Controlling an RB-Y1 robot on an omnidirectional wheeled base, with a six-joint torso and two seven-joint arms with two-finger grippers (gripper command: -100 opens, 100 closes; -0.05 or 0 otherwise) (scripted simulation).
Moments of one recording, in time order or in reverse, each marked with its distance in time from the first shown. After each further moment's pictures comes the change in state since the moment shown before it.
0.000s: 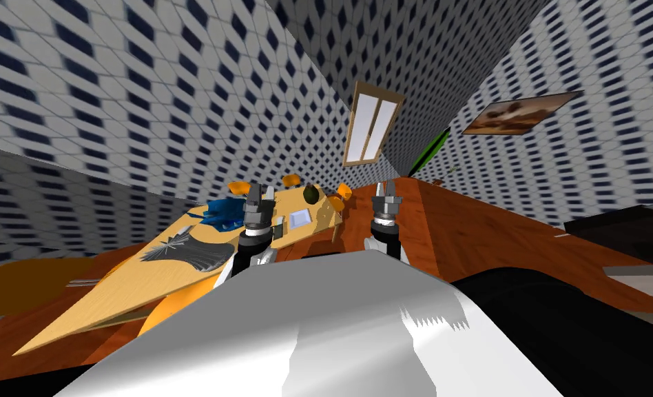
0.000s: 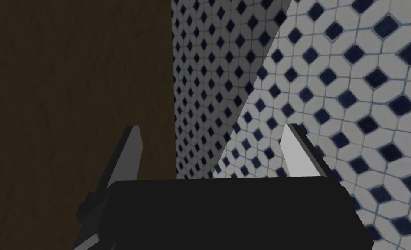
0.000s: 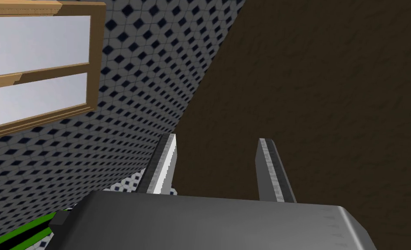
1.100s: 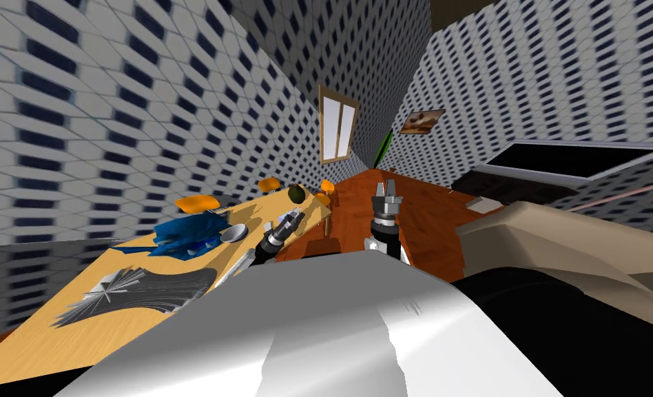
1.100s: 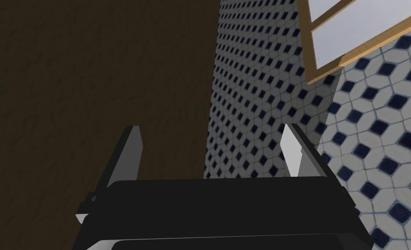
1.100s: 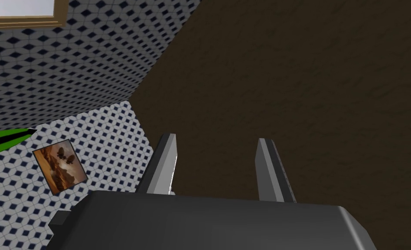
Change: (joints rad) left arm -0.053 0.300 -0.155 0.225 -0.277 -0.066 -0.037; right arm 0.000 0.000 0.000 0.000 0.000 0.000 0.000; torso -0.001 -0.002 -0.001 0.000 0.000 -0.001
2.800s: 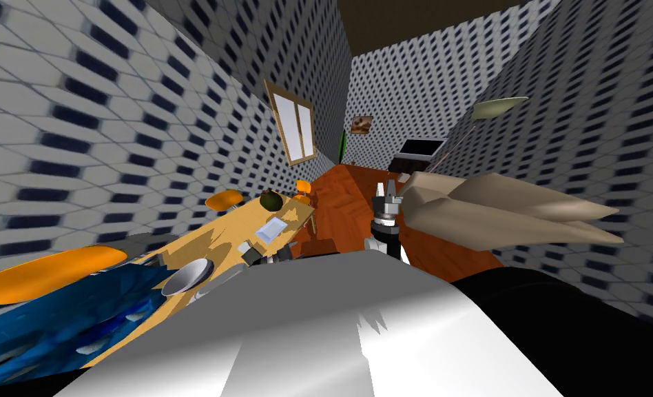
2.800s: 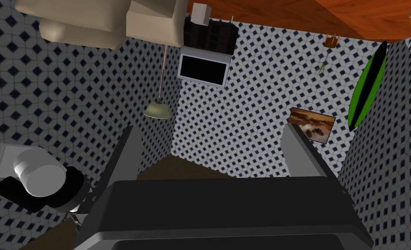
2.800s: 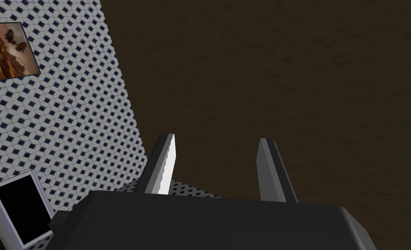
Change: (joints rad) left arm -0.020 0.361 -0.213 0.338 -0.388 0.064 -0.152; right arm 0.000 0.000 0.000 0.000 0.000 0.000 0.000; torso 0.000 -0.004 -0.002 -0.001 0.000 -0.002
